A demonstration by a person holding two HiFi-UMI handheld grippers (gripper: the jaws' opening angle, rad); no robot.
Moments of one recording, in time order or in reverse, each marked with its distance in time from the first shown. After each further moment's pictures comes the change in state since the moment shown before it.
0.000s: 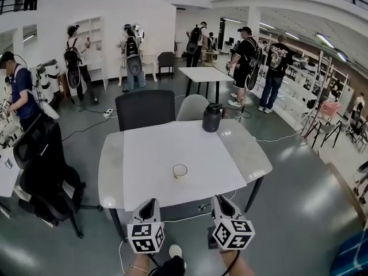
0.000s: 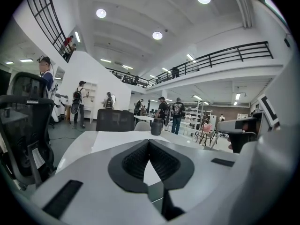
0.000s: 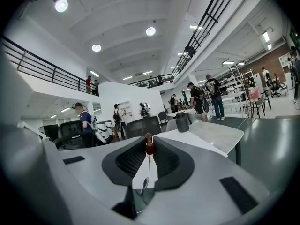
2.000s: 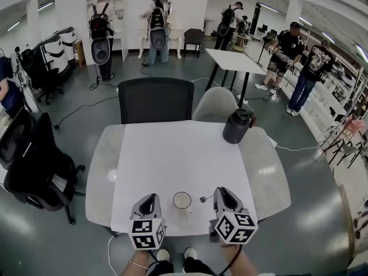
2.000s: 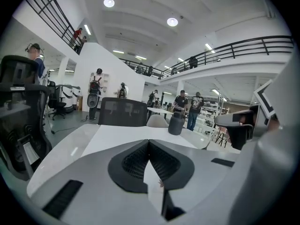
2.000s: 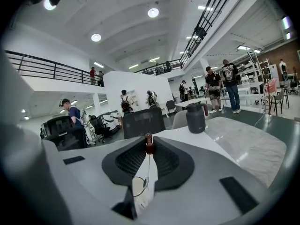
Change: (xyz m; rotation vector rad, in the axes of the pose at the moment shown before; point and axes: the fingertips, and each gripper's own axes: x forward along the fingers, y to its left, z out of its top) left arm 0.174 0.058 -0.006 -0.089 0.104 0.161; right arm 0.224 -0.046 0.016 -0.022 0.156 0.115
